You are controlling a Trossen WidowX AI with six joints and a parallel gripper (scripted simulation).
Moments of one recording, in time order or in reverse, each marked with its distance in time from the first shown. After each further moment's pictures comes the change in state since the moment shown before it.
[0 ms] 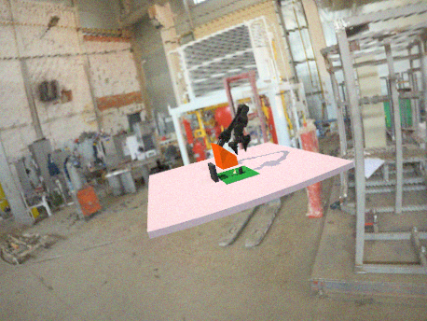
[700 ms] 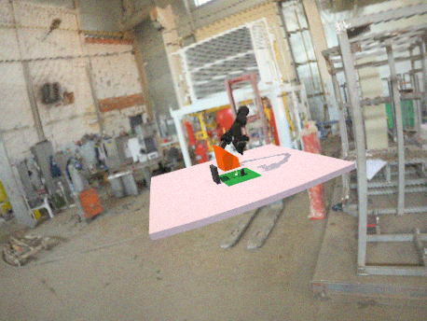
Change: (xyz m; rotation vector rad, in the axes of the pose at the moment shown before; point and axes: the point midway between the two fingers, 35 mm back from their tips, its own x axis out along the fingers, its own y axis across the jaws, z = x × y) arm -0.014 -0.031 0.007 -0.980 -0.014 0.003
